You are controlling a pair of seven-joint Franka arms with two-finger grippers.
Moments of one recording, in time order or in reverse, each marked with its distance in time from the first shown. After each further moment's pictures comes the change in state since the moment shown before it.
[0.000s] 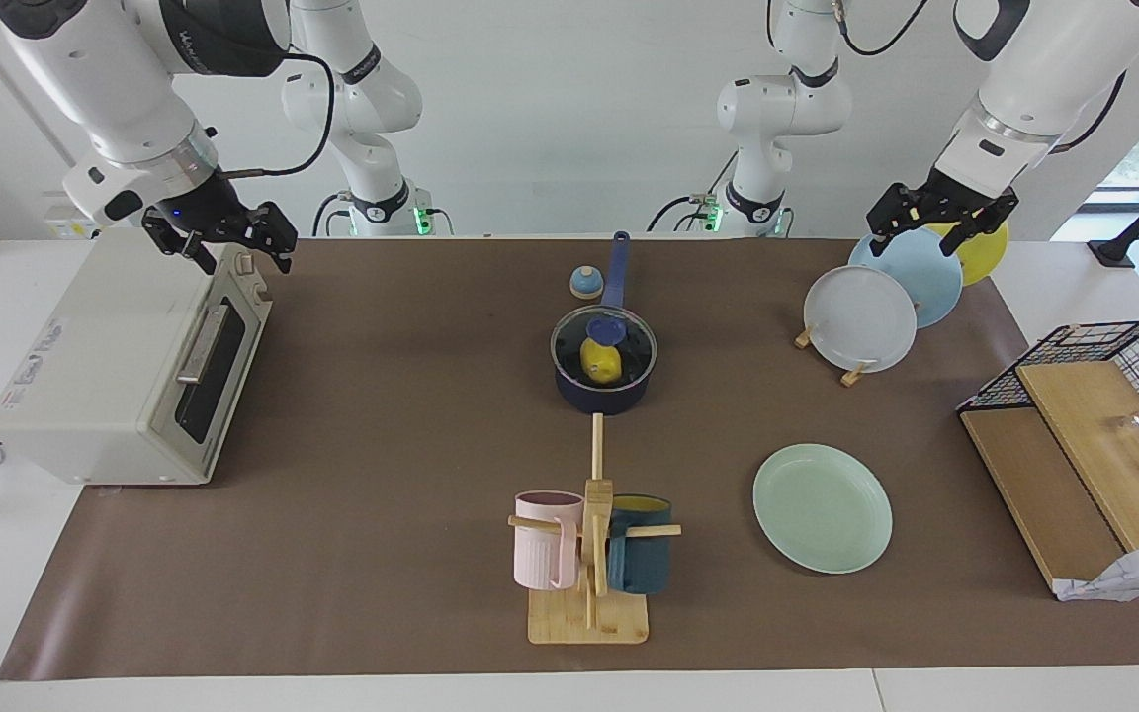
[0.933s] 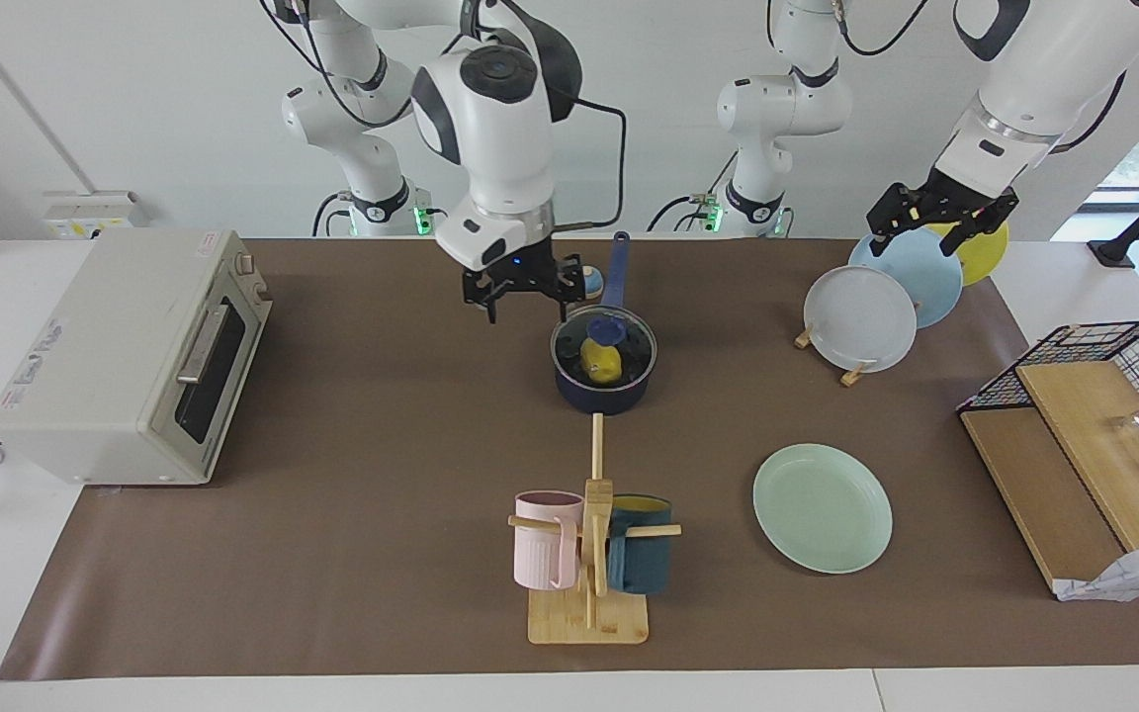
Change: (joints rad) left arm 0.000 0.000 0.000 0.000 0.000 0.000 0.000; right arm 0.549 0.299 0.030 0.116 0.002 0.349 0.639
